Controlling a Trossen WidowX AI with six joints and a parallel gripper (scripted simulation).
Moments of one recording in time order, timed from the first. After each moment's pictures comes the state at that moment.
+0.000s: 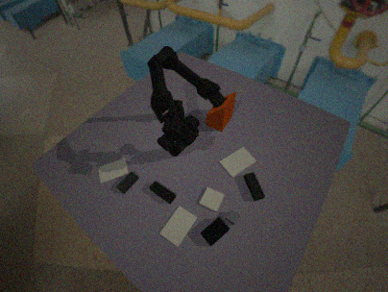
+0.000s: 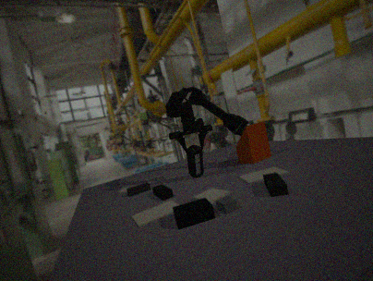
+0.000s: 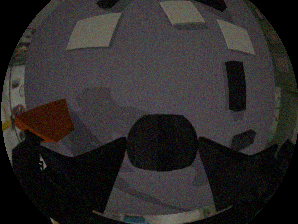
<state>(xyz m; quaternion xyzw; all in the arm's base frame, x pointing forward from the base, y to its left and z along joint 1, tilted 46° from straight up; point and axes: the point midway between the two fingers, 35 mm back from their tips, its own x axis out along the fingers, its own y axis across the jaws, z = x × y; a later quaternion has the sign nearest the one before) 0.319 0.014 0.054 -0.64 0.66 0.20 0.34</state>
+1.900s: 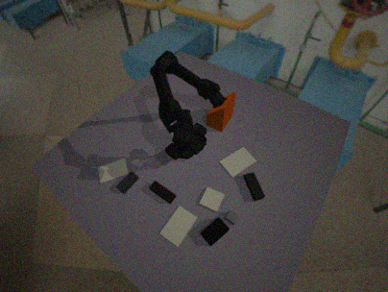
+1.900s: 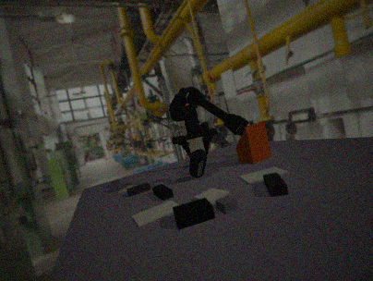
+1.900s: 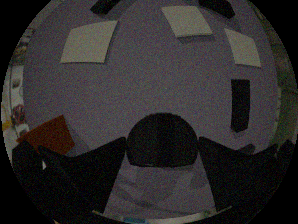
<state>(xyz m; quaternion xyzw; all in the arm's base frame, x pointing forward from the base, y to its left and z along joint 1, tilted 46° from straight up) 0.328 0.029 0.011 -0.64 0.66 0.20 0.34</state>
